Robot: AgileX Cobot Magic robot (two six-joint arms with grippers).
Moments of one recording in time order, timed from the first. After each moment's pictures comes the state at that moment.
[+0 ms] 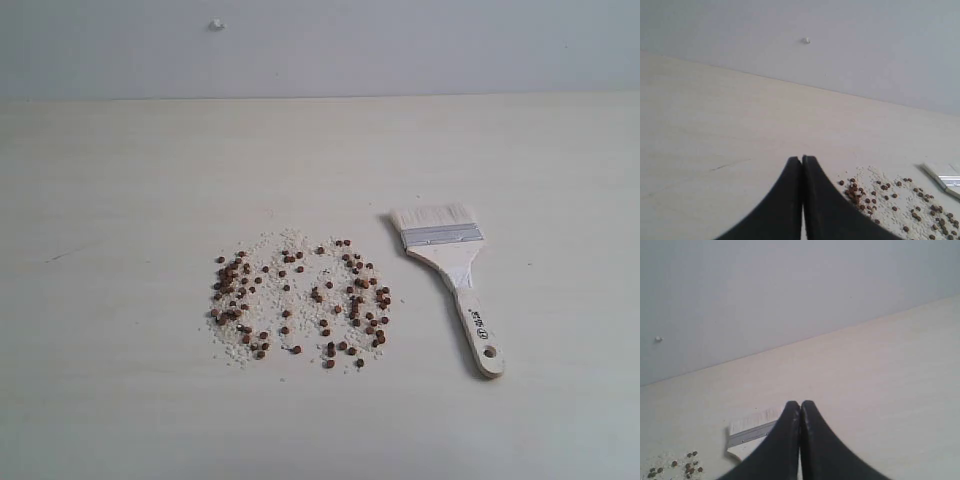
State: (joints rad) left arm -0.38 0.16 0.00 -0.09 0.10 -0.24; right arm -0.03 0.01 0.00 0.26 0.25 0.06
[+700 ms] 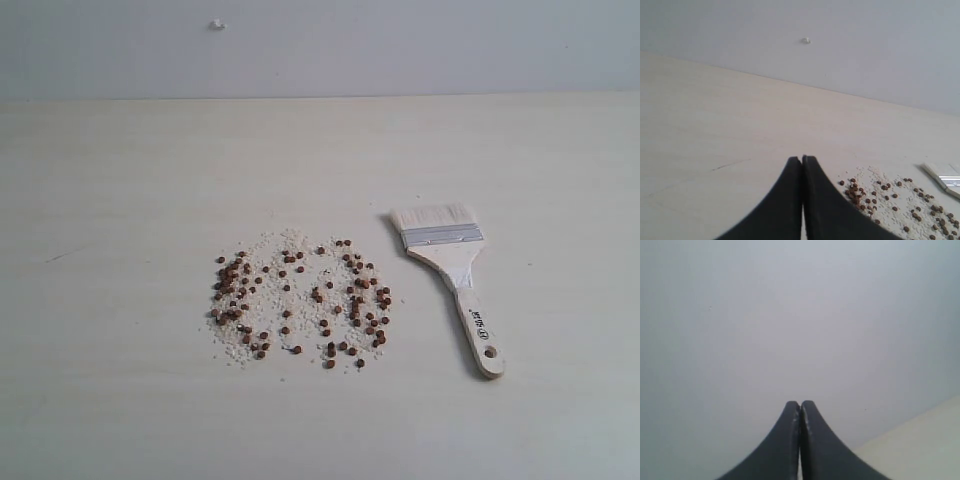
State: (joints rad) left arm -0.38 0.16 0.00 -0.09 0.10 -0.24; right arm -0.03 0.01 -0.01 0.44 -0.17 0.06
